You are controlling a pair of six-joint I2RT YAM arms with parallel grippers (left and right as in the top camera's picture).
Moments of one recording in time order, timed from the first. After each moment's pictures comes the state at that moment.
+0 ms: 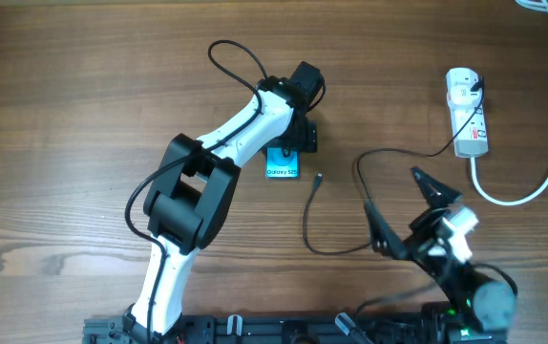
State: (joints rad) left arm -0.59 2.26 1.72 -0.93 -0.08 -0.56; right arm 0.06 0.04 0.01 0.39 -0.56 0.25
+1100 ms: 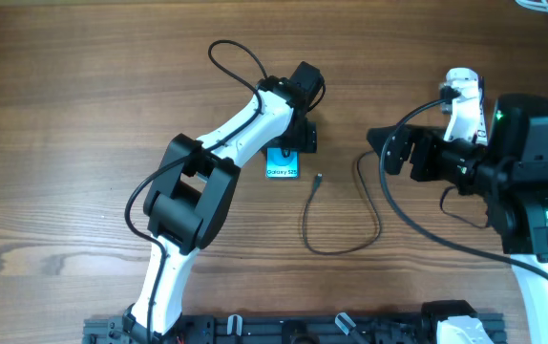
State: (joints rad) left arm -0.59 2.26 1.72 -0.93 -0.08 -0.55; right arm 0.06 1.05 1.19 -0.91 -0.48 0.29
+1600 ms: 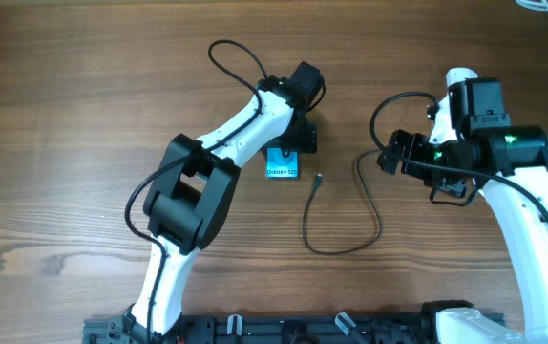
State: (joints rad) left arm -0.59 2.26 1.72 -0.93 -0.08 -0.55; right arm 0.06 1.34 1.21 -1.17 -0.23 0.37
